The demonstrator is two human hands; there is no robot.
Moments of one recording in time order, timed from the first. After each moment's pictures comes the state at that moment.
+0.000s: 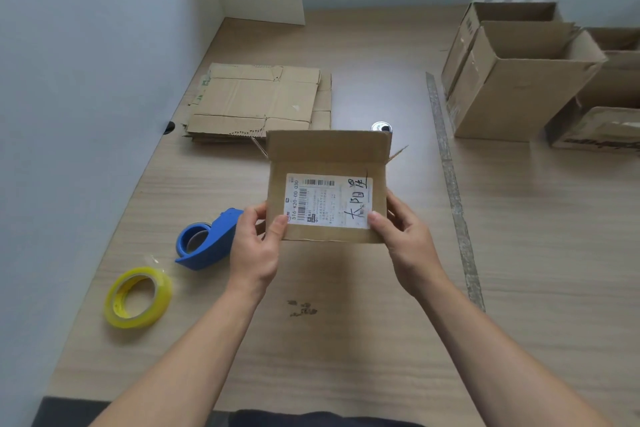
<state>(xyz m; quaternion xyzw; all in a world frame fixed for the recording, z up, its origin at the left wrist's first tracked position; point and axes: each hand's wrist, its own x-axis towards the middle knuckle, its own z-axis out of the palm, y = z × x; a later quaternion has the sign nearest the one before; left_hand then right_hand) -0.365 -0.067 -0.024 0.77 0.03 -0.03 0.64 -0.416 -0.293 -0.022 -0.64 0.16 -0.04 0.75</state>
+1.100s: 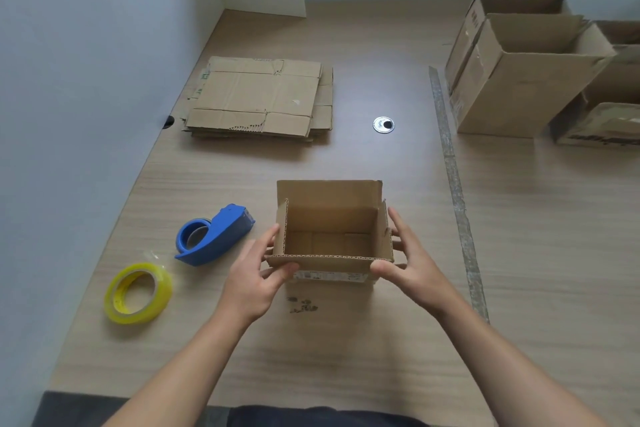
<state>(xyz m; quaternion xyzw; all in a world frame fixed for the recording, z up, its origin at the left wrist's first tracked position) -0.394 -0.033 -0.052 0.85 -0.05 -0.11 0.51 -0.452 -0.312 -0.046 -0.77 0.10 0.08 0.63</state>
